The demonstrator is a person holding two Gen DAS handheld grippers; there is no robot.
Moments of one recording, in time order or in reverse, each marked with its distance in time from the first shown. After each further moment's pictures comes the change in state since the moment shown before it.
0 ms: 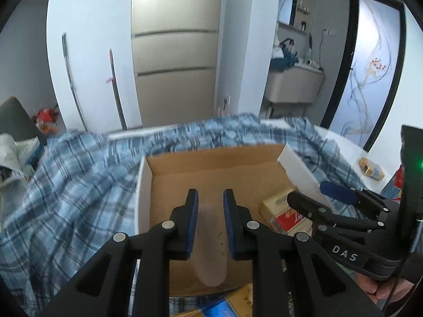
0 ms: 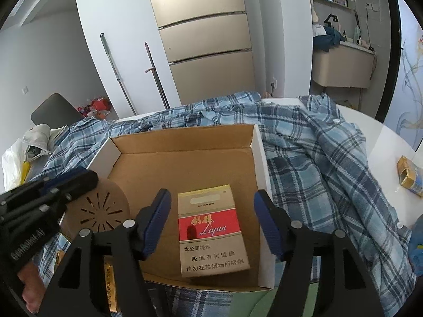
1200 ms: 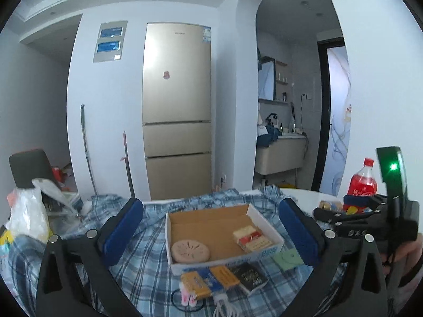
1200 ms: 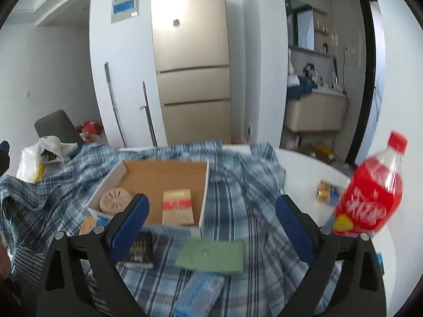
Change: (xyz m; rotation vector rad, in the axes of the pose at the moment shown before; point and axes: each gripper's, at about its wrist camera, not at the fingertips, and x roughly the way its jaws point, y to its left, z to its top) left arm -0.208 -0.021 -0.056 0.038 -0.449 0.009; right arm -0.163 -0.021 -0.032 -0.065 -0.220 -0.111
